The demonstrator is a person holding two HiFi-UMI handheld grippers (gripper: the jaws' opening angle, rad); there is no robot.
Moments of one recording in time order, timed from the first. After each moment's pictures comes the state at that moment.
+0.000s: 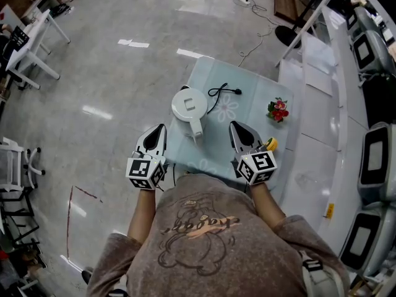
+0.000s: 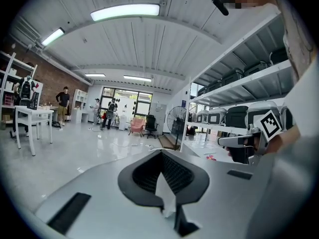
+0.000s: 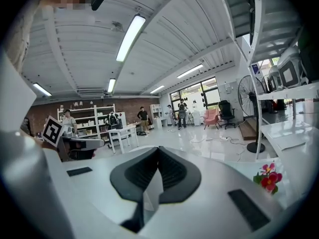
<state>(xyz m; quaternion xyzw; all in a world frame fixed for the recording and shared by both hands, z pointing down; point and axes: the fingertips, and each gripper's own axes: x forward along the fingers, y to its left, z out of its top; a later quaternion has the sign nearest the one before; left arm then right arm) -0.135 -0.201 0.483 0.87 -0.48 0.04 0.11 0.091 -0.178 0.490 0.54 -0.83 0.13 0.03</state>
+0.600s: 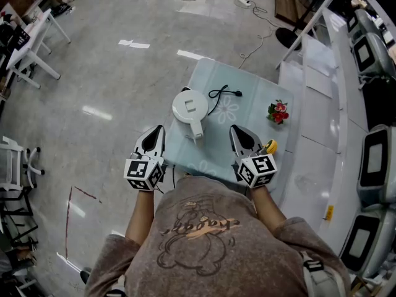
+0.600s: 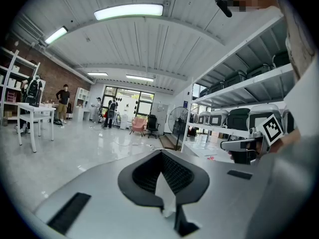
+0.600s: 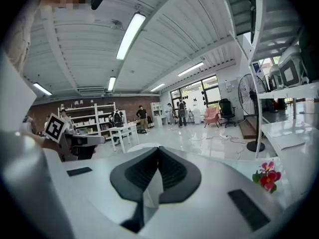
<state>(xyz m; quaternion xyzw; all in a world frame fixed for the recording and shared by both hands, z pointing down) -0.142 -0.202 0.481 0.86 -0.49 0.04 0.12 0.091 -0.173 0.494 0.54 -0.83 0.14 0.04</state>
